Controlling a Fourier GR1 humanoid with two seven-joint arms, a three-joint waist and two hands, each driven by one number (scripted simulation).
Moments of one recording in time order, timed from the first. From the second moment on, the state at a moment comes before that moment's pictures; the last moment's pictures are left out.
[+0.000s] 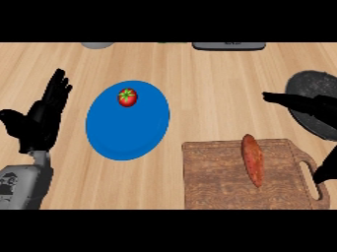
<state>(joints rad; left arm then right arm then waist) -0.24 0.23 0.03 -1.45 0.07 0.12 0.07 -0.35 -0.70 0.13 -1.54 0.26 0.70 -0.19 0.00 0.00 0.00</state>
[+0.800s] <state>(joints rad) -0.25 0.22 0.07 -1.44 0.04 0.09 0.07 -0.36 -0.59 0.19 -1.46 0.55 0.72 -0.31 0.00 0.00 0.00</state>
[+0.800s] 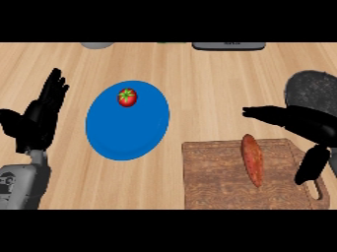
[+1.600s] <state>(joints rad) -0.23 0.20 0.09 -1.46 0.02 0.07 0.07 -0.37 -0.51 0.25 -1.38 0.84 0.69 -0.34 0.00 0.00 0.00</state>
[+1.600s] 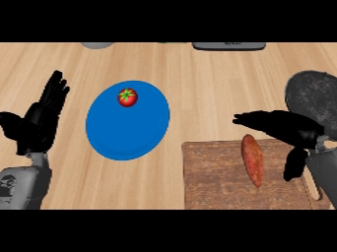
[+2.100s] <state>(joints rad) -0.23 0.20 0.12 -1.45 0.03 0.04 0.06 -0.37 -0.43 0.29 -1.30 0.99 0.64 -0.35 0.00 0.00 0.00</state>
